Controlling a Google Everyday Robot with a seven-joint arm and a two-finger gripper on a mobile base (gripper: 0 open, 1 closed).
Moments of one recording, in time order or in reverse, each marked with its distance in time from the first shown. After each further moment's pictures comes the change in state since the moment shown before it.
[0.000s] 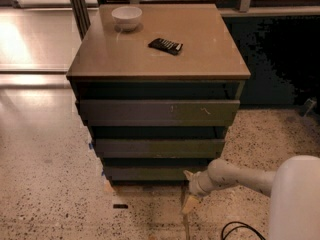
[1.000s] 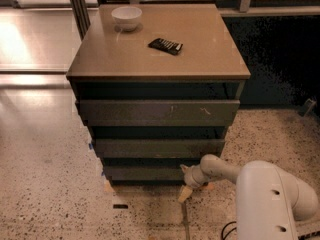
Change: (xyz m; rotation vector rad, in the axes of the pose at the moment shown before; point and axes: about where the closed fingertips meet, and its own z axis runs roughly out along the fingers) arm 0.035 -0.078 0.081 0.030 -0.006 -0.013
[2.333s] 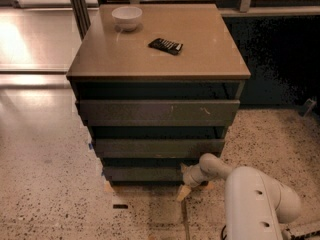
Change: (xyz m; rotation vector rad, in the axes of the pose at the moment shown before) arm 0.010 -0.009 0.034 -0.054 -0.034 0.013
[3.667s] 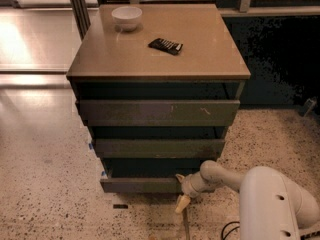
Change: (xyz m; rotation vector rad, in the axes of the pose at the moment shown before) arm -0.020 0.064 -0.015 -0.085 -0.050 0.014
